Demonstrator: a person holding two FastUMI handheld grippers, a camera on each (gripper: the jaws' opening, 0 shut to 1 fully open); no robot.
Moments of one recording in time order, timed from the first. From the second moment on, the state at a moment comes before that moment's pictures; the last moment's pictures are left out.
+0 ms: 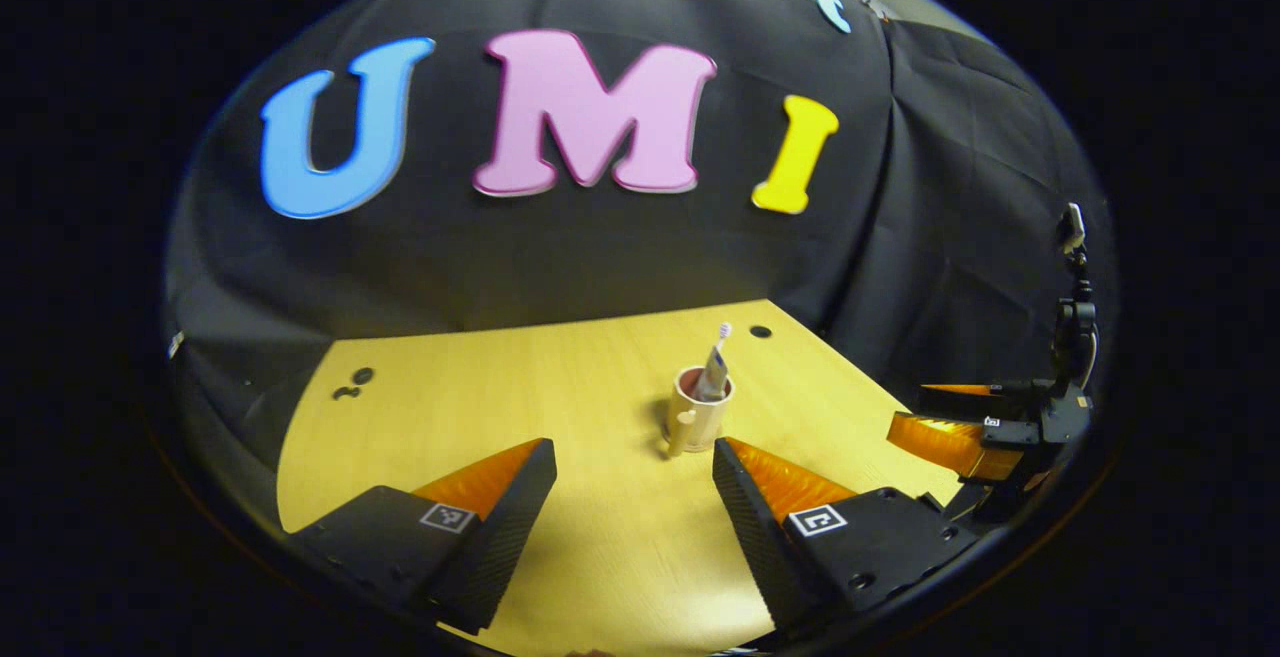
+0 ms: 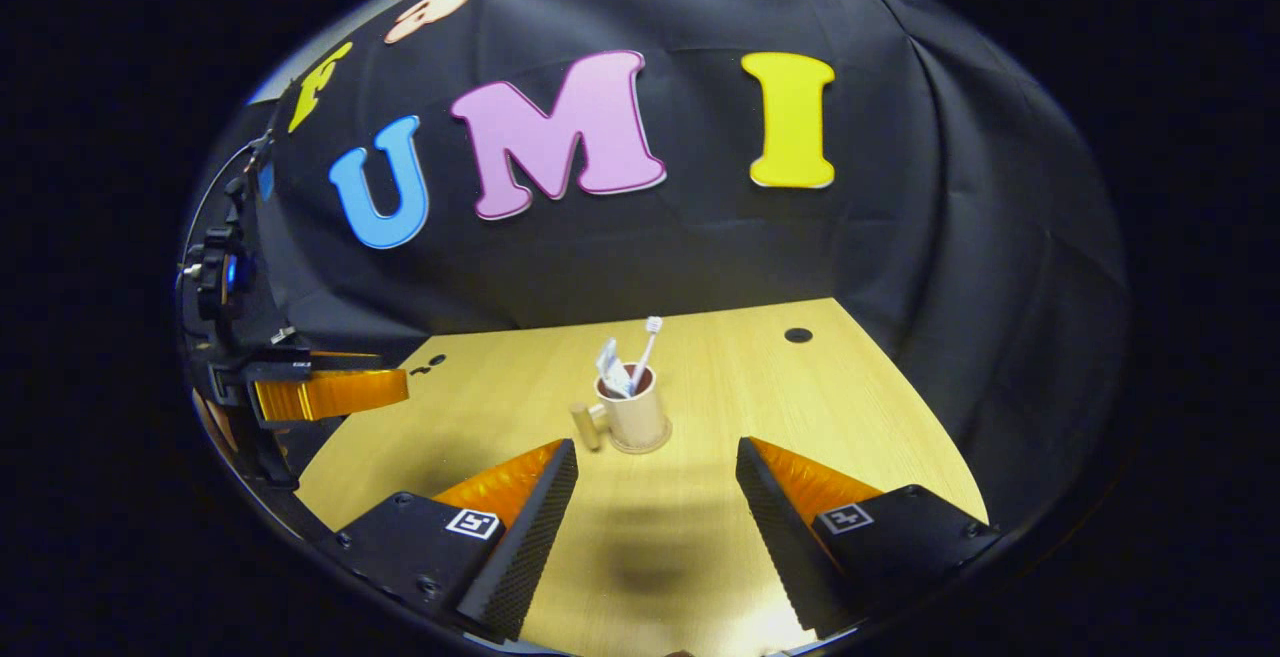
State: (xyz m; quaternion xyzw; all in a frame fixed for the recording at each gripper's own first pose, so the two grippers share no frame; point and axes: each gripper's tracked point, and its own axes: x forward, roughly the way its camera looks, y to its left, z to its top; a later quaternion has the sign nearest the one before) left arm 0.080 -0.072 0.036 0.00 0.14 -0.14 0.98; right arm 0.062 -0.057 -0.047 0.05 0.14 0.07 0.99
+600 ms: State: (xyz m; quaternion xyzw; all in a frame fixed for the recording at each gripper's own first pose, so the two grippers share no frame) left arm -0.084 -0.018 0.026 -0.09 0.02 -0.09 0.99; right arm -0.069 0.005 -0.039 0.04 0.09 0.06 0.99
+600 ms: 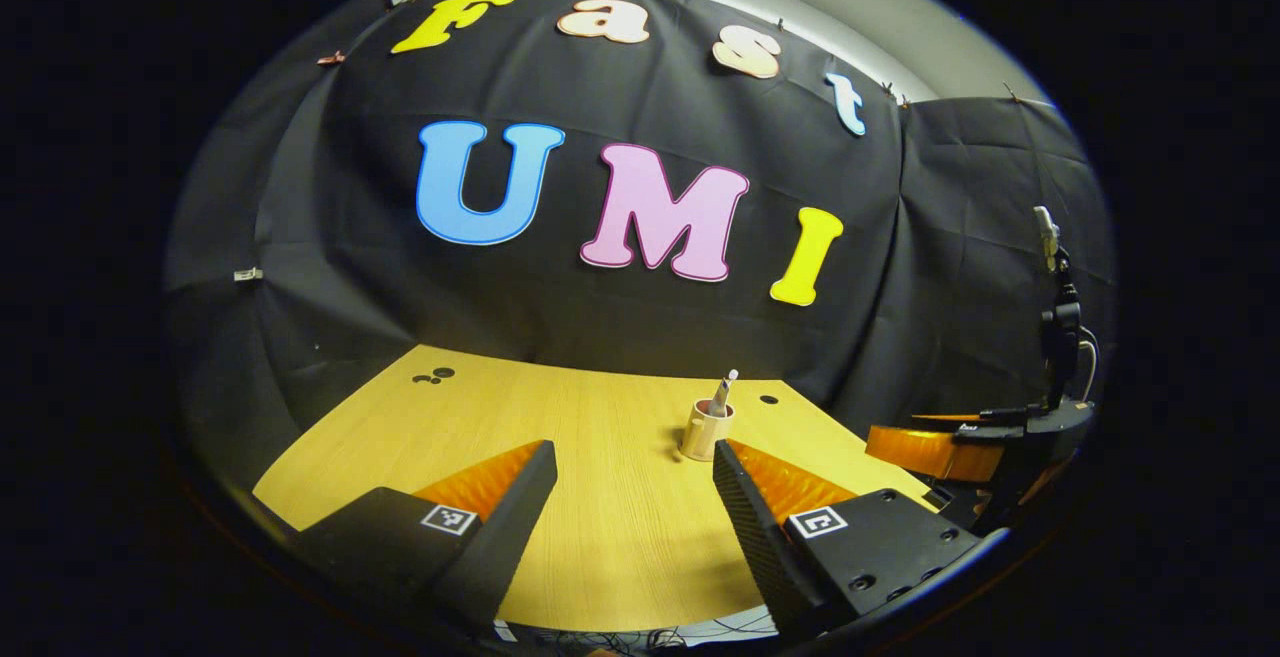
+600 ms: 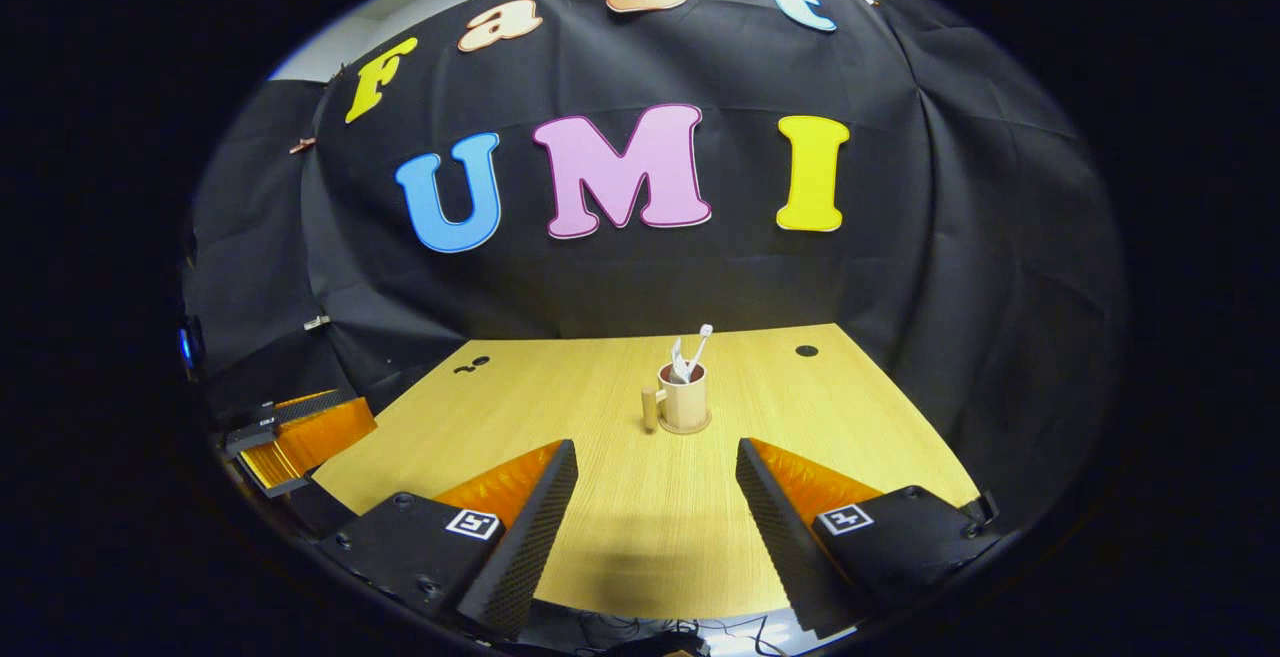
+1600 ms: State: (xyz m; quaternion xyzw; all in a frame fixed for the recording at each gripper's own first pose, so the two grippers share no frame) left arm -0.112 0.023 0.054 -0.04 -0.02 -0.07 1.00; right arm -0.099 0.002 -0.014 0.05 0.05 0.03 1.00
